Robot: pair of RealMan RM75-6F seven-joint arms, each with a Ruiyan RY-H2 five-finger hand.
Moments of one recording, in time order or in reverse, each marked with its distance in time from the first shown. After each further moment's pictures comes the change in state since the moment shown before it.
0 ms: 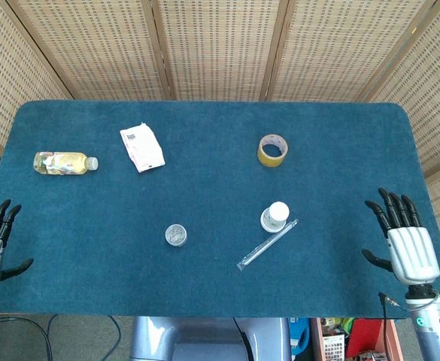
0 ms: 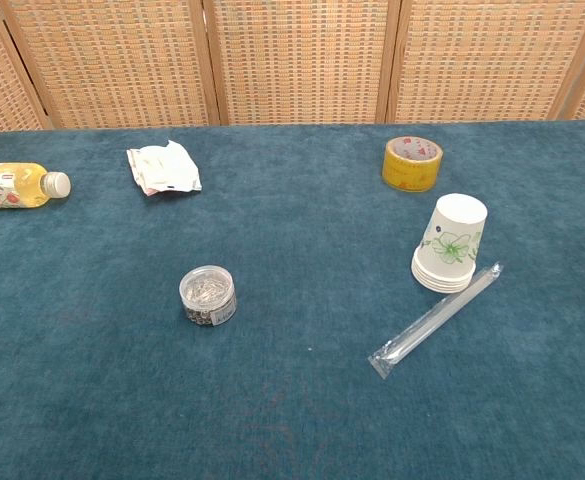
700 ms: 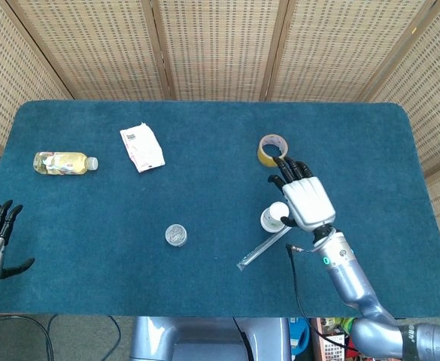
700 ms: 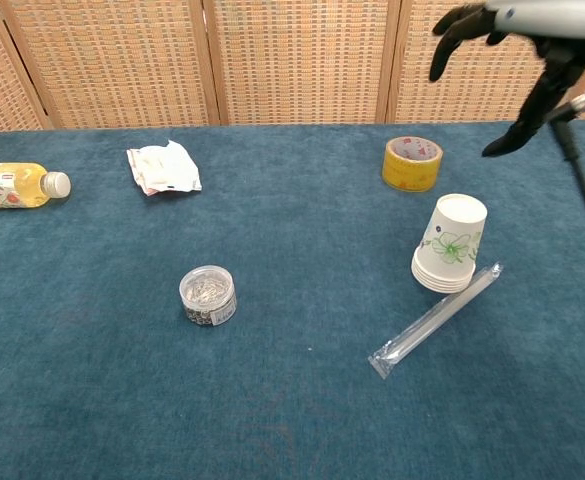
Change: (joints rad) left arm -0.016 -0.012 -0.002 0.032 -0.023 -0.044 -0.040; right arm 0.497 -0.145 0.185 -0.186 0.590 -0.343 -0.539
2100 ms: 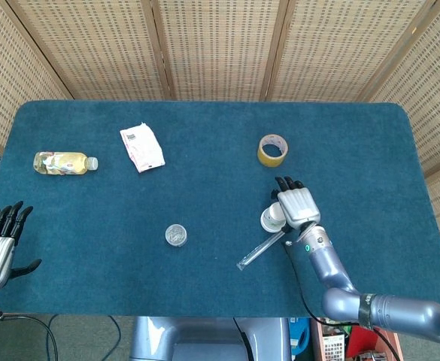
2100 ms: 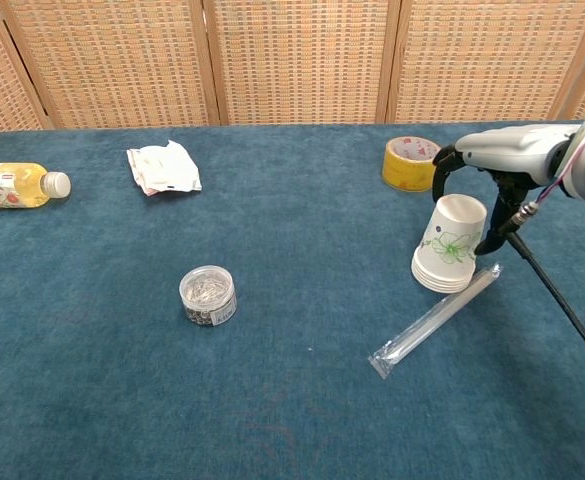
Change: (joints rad) left arm -0.013 -0.017 0.009 -0.003 0.004 -0.014 0.043; right arm 0.192 -0.184 -0.162 0.316 0.330 -0.091 0.002
